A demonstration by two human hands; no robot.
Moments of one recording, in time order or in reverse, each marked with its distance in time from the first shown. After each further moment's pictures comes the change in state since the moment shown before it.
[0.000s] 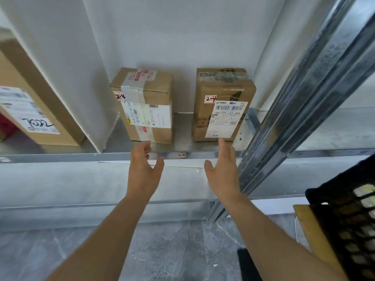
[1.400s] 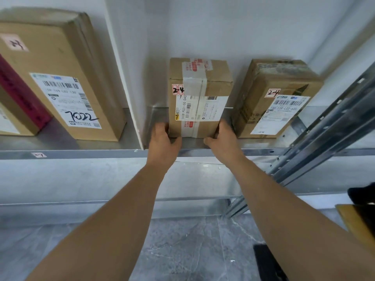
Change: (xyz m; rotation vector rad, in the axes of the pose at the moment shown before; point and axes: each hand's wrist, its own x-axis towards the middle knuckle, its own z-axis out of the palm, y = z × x) left_hand 0.086 -0.034 -0.053 0.011 -0.137 -0.023; right_hand 0.055 -0.086 0.078 0.131 -0.140 0.006
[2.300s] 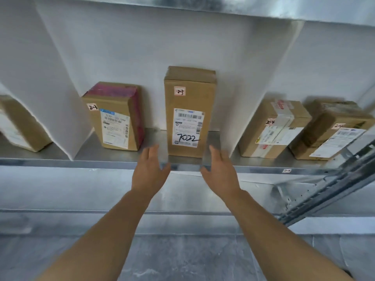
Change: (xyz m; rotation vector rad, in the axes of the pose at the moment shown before) left_hand -0.014 -0.099 -0.246 0.413 0.087 0.114; right_hand -0.099 -0.163 0.153 -0.389 -0.010 -0.198
